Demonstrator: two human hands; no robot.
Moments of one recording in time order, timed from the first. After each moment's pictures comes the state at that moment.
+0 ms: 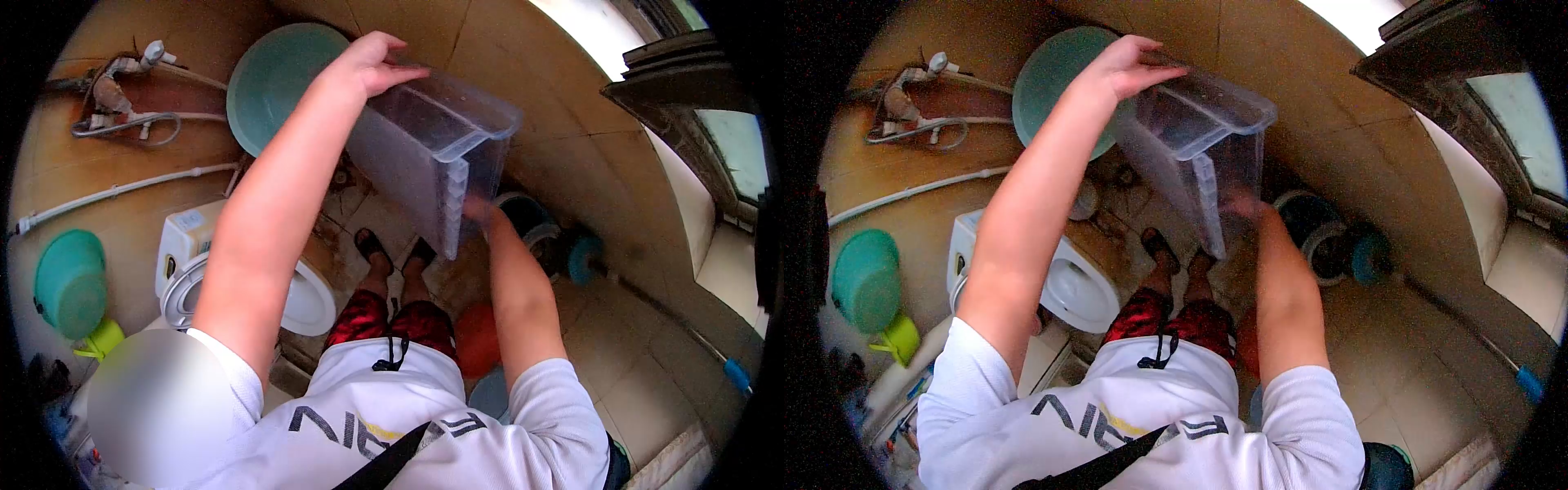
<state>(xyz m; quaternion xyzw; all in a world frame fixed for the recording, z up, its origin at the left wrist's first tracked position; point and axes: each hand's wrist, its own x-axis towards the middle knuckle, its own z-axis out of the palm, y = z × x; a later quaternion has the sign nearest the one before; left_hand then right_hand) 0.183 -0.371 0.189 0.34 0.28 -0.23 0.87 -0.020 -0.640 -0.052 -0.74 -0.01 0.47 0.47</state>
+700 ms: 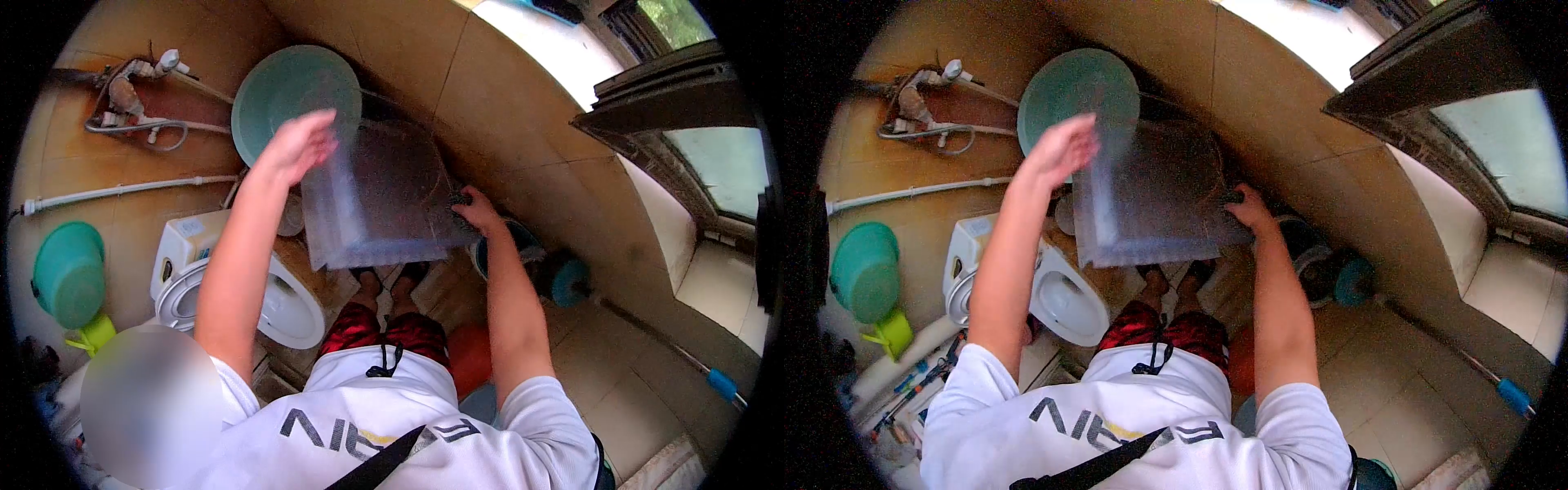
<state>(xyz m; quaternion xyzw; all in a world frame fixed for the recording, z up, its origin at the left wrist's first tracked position) 0.079 -0.284 0.235 0.59 0.31 -0.22 0.71 0.033 -0.653 0.039 -0.80 0.13 0.43 0.40</state>
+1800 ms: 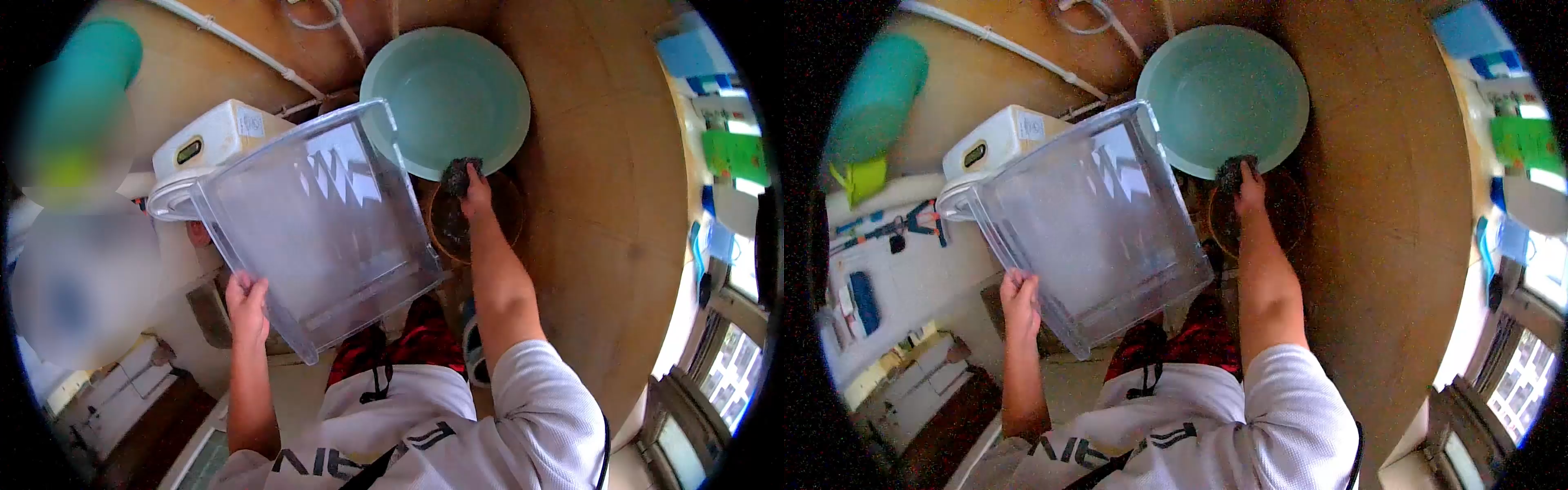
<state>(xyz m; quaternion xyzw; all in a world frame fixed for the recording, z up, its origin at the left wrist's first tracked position) -0.269 -0.176 0.210 0.48 0.61 0.26 0.58 0.144 -0.333 -0.090 -0.56 0.30 0.40 0.66</state>
